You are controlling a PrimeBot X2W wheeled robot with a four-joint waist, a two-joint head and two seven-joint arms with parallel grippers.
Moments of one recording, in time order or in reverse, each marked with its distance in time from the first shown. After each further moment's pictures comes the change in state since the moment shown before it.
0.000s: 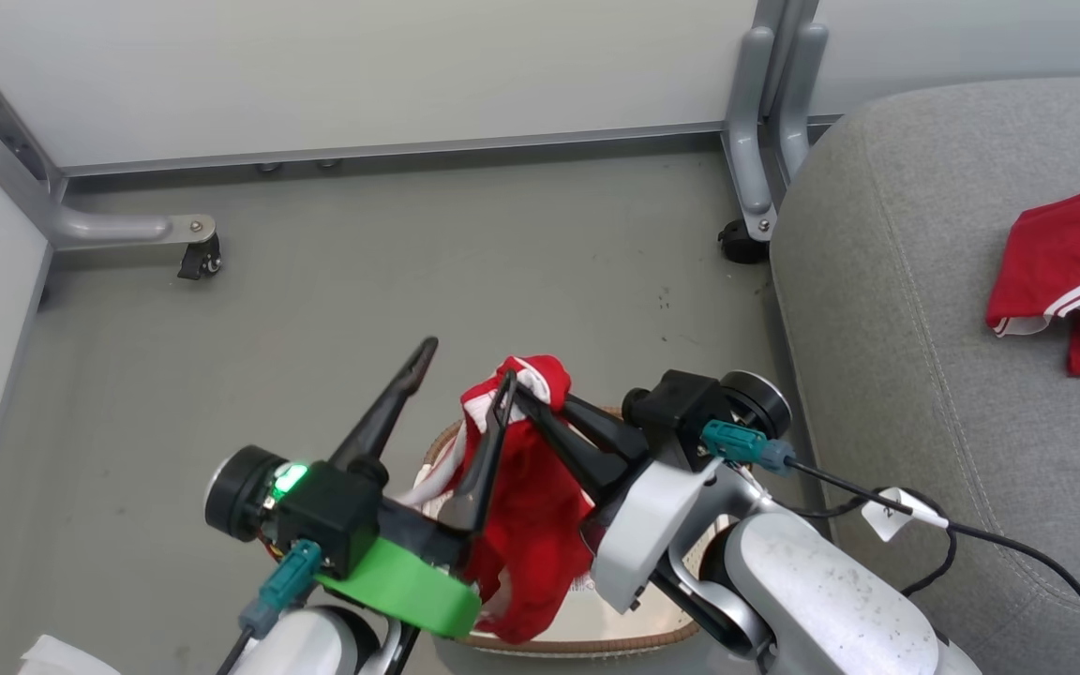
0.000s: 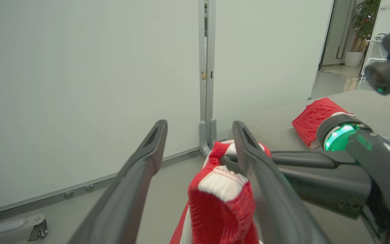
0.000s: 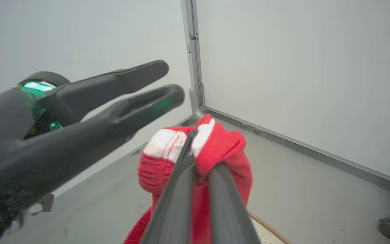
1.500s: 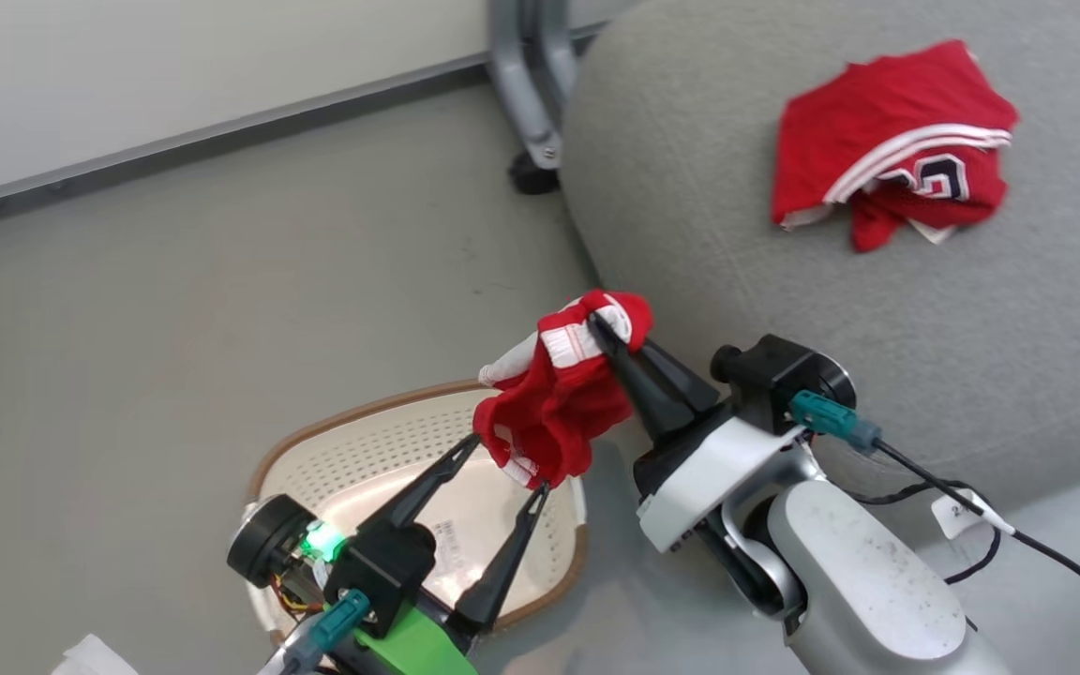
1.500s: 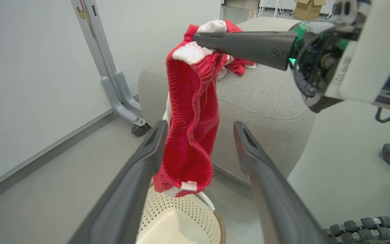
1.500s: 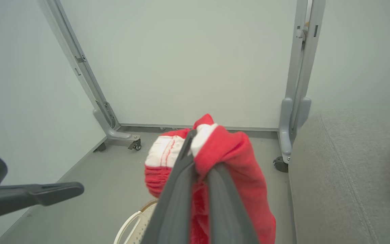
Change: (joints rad) left arm 0.058 0.132 -0.115 -0.065 0.024 -0.053 0.155; right arm 0.014 0.022 -0.153 0.092 -0.006 0.000 -0.157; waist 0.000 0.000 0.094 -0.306
